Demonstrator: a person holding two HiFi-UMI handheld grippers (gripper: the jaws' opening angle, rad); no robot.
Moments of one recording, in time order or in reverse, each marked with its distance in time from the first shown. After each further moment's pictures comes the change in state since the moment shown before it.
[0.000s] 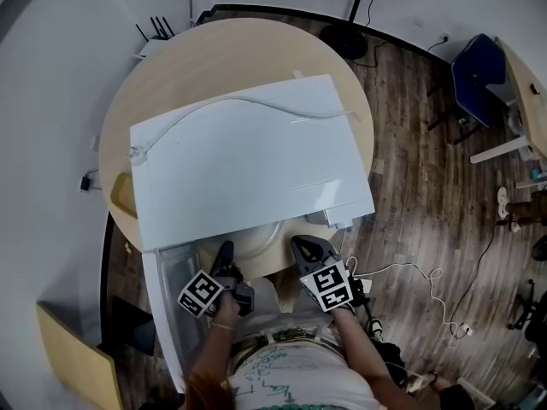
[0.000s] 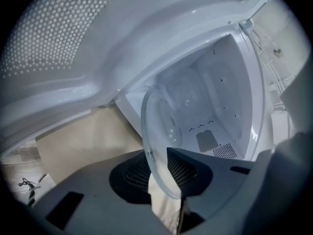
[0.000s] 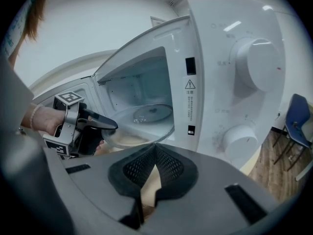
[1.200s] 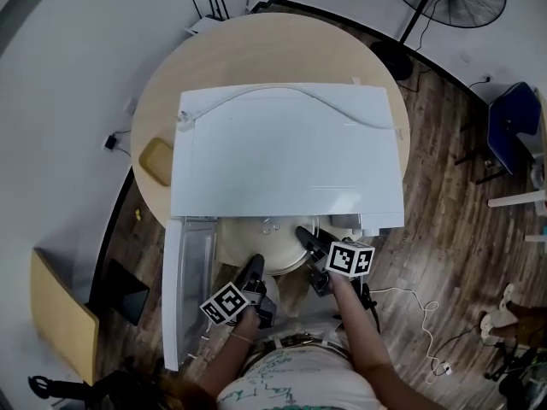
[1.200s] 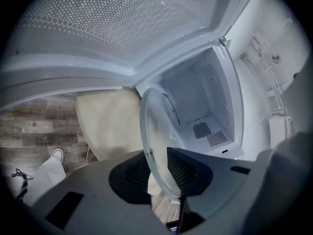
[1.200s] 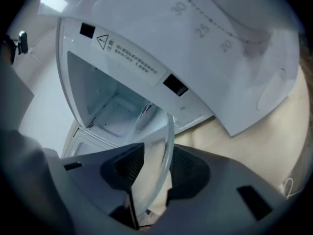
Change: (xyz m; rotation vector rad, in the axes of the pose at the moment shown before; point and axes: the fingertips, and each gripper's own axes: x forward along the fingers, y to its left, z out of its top) left arm -0.043 0.013 -0.060 -0.052 -0.027 -0.020; right arm 0.055 0.000 -0.010 0.743 0.018 0.315
